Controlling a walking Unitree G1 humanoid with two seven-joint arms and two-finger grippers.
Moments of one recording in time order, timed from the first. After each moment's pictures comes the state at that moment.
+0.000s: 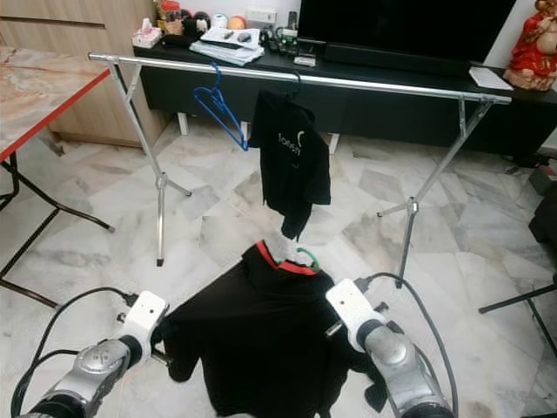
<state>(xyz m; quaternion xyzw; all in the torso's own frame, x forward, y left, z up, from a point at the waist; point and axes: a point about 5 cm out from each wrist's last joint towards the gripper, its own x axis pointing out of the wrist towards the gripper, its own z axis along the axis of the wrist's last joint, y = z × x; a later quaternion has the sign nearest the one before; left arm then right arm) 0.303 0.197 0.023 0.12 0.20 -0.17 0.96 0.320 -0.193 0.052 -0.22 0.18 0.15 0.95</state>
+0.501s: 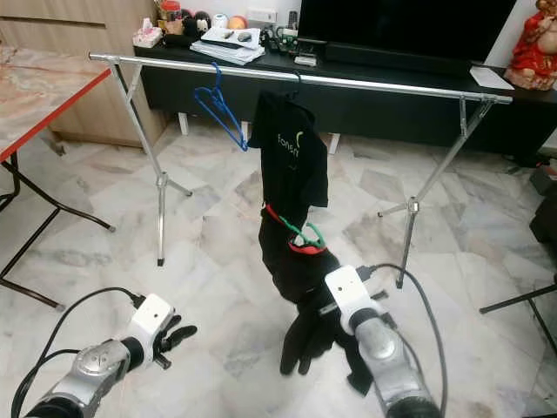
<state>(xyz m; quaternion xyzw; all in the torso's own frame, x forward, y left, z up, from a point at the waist) 0.301 0.191 0.024 0.13 0.20 -0.23 0.94 0.333 -0.187 0.072 -0.29 0.08 0.07 0.95</state>
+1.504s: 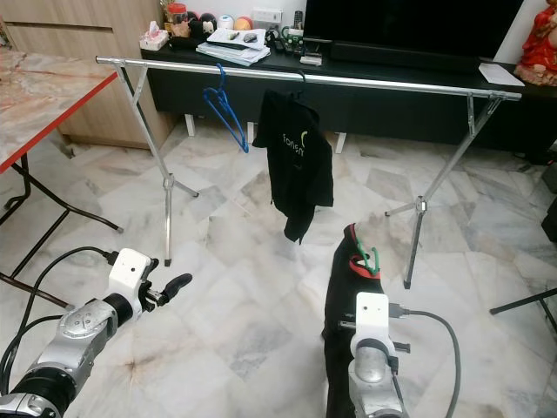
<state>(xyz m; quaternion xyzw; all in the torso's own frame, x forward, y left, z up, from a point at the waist) 0.328 0.204 0.076 0.10 0.09 -0.19 0.97 0.303 -0.181 0.014 -0.11 0.20 -0.09 0.97</state>
